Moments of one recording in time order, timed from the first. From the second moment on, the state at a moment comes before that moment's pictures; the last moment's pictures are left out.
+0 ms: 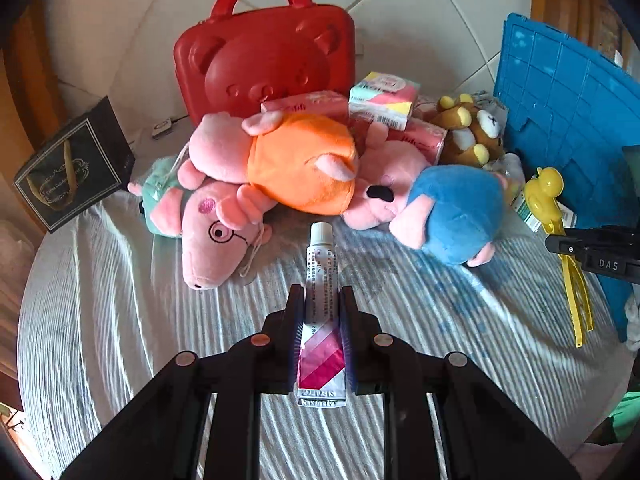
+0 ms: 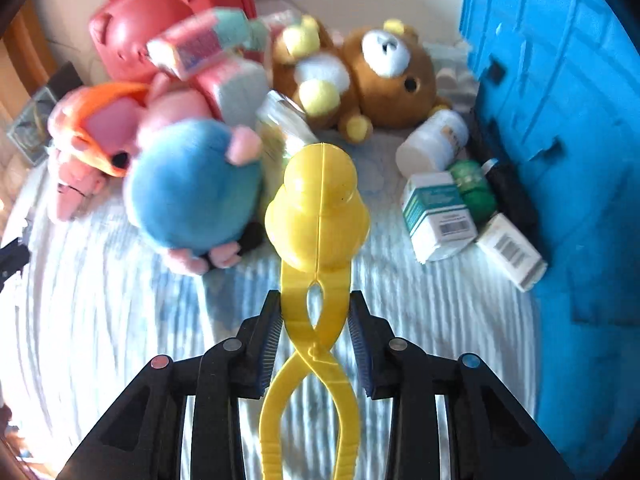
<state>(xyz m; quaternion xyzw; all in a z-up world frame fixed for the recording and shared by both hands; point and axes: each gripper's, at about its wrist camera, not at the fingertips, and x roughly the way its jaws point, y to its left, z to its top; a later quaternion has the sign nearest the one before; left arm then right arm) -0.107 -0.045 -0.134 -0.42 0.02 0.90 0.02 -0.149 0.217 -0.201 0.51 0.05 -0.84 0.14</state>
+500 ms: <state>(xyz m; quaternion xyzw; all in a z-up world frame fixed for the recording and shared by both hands) -0.087 0.075 0.016 -0.26 0.06 0.95 0.14 -0.083 0.255 0.026 0.32 0.02 -0.94 0.13</state>
